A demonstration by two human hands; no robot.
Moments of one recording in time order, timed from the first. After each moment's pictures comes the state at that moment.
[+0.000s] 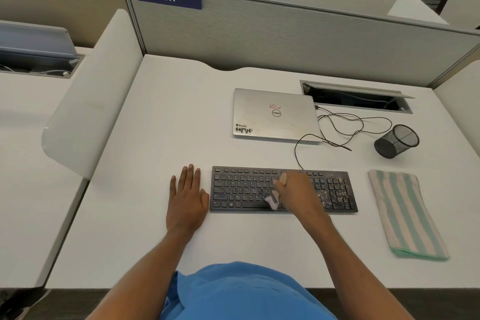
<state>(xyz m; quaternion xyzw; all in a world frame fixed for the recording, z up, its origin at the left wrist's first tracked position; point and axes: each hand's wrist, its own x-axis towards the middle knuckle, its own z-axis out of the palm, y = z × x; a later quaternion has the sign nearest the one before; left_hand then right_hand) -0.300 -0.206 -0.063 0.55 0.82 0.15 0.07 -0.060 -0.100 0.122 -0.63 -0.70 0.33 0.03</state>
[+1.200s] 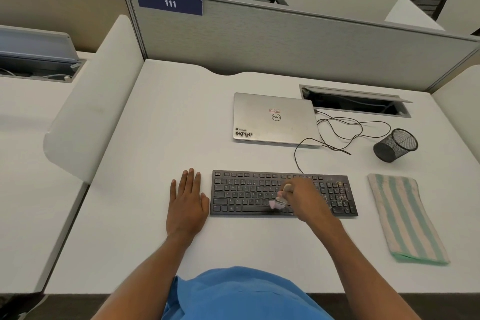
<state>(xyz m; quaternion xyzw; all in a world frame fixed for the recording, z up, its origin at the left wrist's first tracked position) -0.300 -0.205 -0.064 0.55 0.82 0.16 0.06 -0.043 -0.089 0.116 -0.62 -0.67 0.41 0.04</state>
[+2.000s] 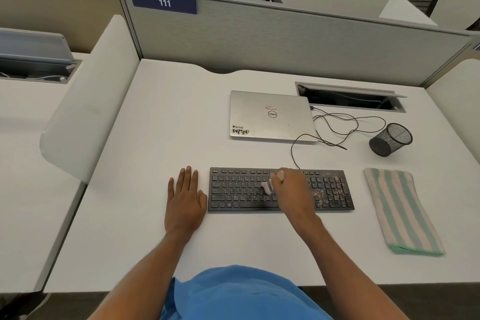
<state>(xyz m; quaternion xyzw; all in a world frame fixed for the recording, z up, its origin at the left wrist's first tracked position) -0.300 -0.205 -0.062 0.55 0.82 0.16 0.07 -0.064 -0.103 0.107 -0.64 -0.70 0.29 0.11</state>
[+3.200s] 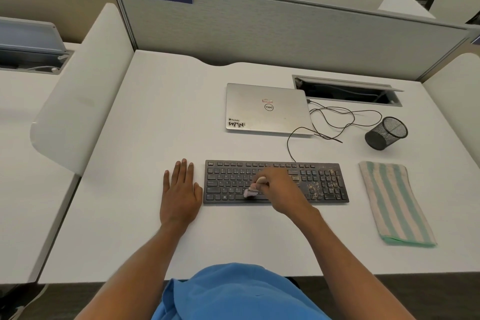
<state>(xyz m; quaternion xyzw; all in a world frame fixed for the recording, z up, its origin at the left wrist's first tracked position) -0.299 -0.205 -0.063 0.55 0.82 0.16 0.06 -0.062 -0.110 0.118 -0.51 -0.78 0.35 0.03</state>
